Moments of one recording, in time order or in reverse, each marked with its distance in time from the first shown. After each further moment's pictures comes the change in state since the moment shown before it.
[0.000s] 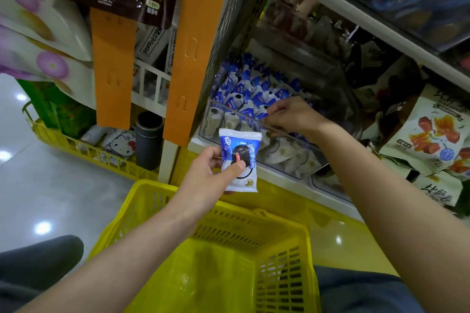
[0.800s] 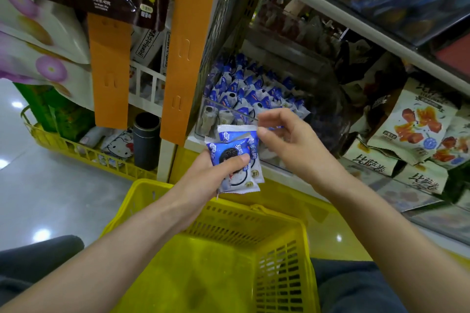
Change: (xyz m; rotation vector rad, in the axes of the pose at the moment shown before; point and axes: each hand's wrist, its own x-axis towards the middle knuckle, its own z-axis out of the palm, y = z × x) left_hand -0.010 0.009 0.001 -0.218 -0.302 -0.036; right_hand -0.114 -0.011 0.024 0.128 0.117 -0.307
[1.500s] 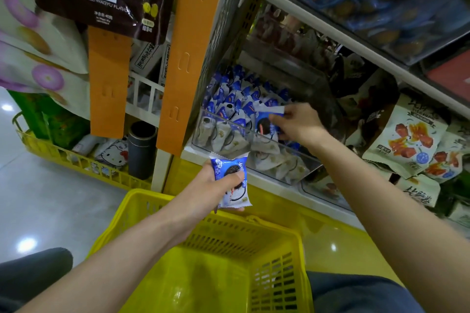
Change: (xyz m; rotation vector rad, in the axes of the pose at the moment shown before) left_hand 0.005 -0.003 -0.004 0.180 0.055 -0.127; right_hand 0.085 0.031 -0.032 -0.342 0.114 0.284
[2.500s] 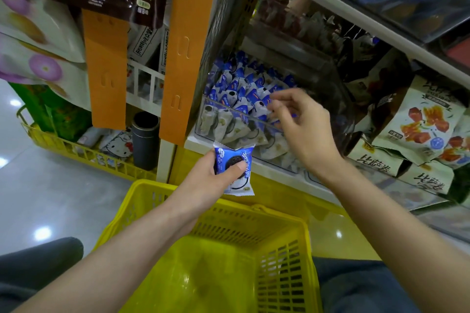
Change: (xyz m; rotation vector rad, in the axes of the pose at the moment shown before) left_hand -0.001 -0.003 0.001 0.048 0.112 0.100; right_hand -0.060 -0.006 0.016 0.220 0.221 -0.406
